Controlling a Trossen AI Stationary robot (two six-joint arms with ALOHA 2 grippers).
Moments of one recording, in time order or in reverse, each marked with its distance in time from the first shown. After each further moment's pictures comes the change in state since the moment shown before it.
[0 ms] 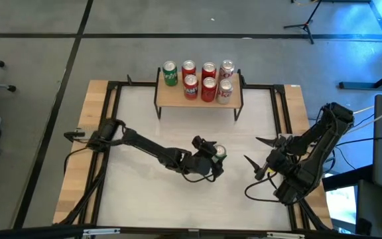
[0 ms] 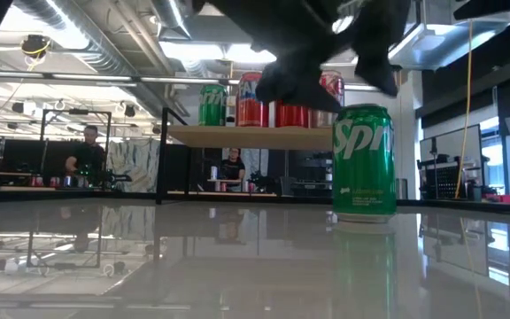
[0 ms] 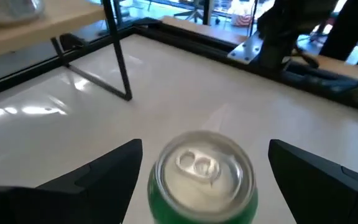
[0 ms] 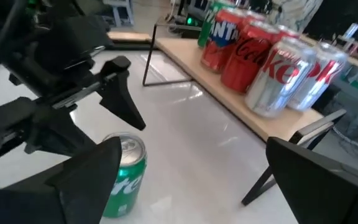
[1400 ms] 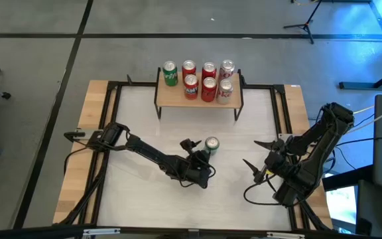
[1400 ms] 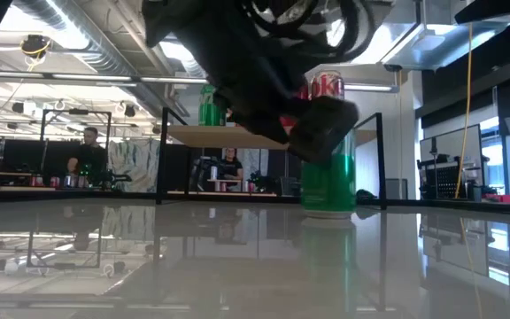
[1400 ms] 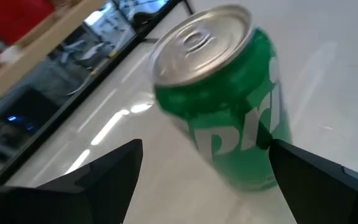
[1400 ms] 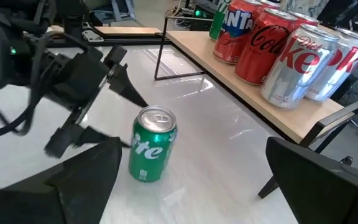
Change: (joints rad) left arm -0.040 0.070 0.000 -0.397 -0.267 0.008; right arm 0.000 0.000 0.000 0.115 -0.037 -0.069
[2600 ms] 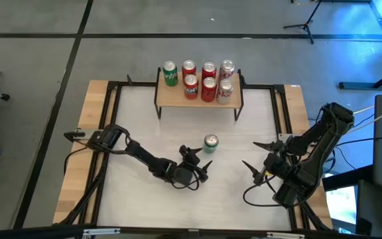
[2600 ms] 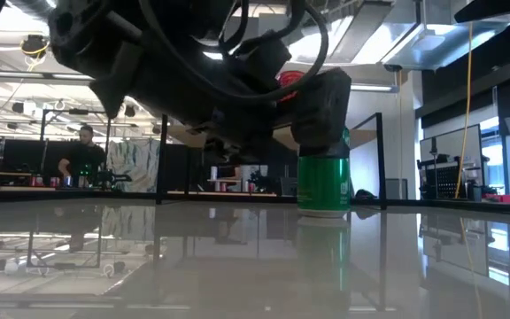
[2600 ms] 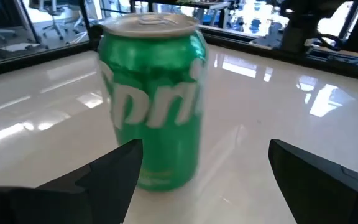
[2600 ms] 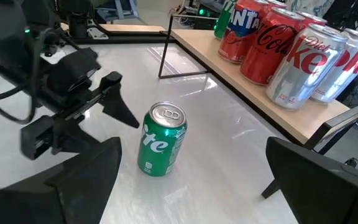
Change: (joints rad) left arm -0.038 -0.002 -0.364 0.935 0.079 0.042; right arm 0.000 0.000 0.000 0.042 -0.008 -0.053
